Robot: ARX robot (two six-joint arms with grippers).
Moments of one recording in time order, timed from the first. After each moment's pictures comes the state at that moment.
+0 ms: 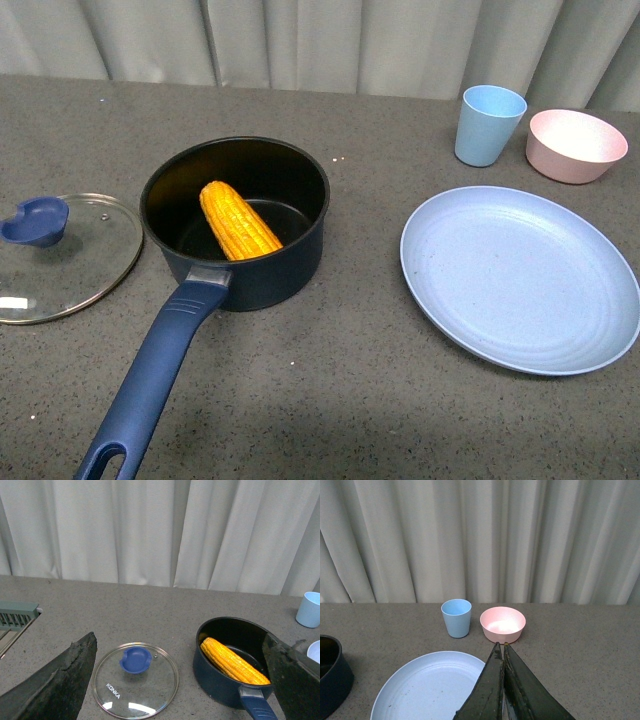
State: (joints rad) left arm 0.00 0.00 0.02 0.00 0.00 0.00; right arm 0.00 0.33 0.01 0.34 0.00 0.00
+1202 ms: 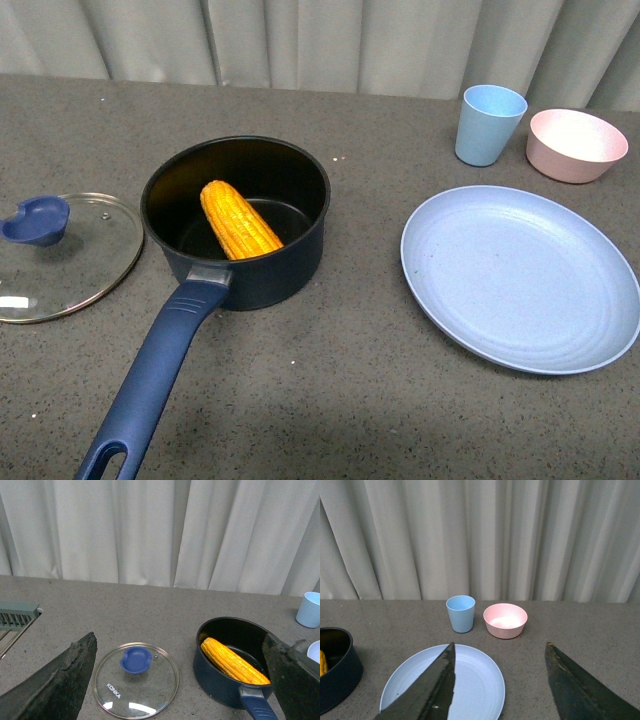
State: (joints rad) left arm 0.00 0.00 0.02 0.00 0.00 0.00; right arm 0.00 0.00 0.01 0.00 0.00 0.00
